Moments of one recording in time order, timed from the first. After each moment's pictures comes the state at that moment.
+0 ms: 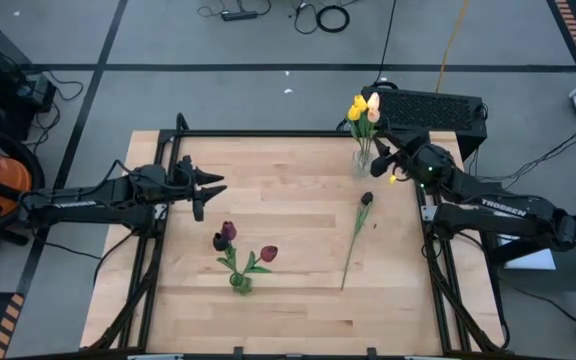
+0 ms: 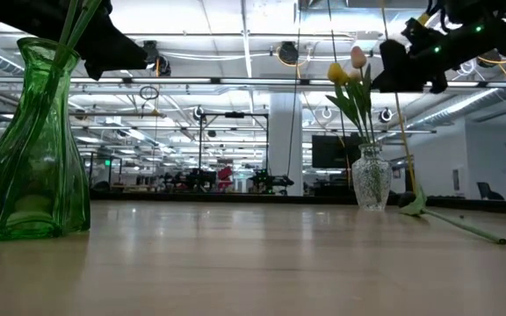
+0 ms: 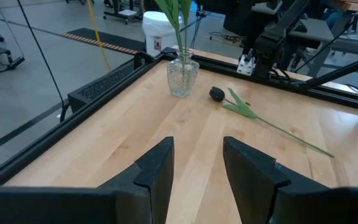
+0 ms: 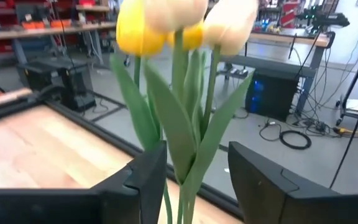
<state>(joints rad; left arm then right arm) 0.14 0.53 0.48 -0.20 -0.15 -0.15 -0.48 0.70 0.46 0.07 0.47 0.09</state>
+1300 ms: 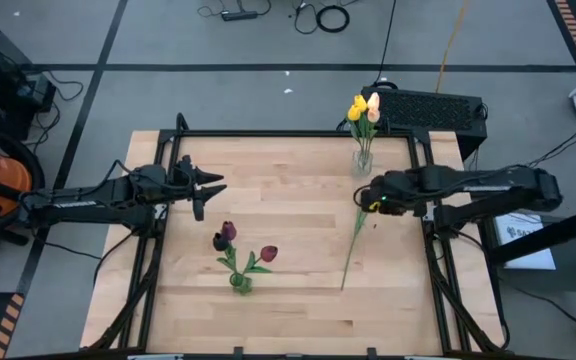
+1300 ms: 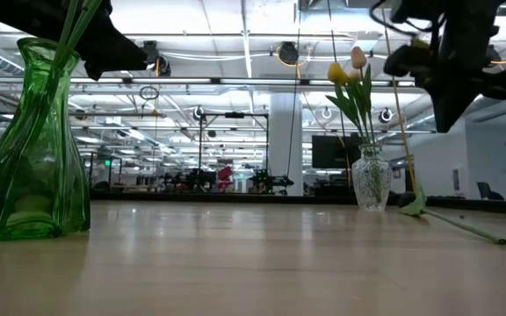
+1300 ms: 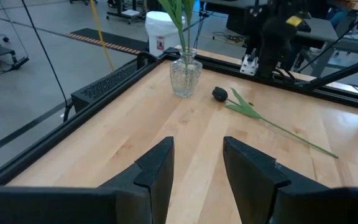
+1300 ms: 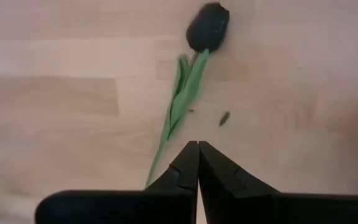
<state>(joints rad) 0.14 0.53 0.48 -0.20 -0.17 -0.15 -0.08 1.06 0.87 -1.10 0.07 1.49</state>
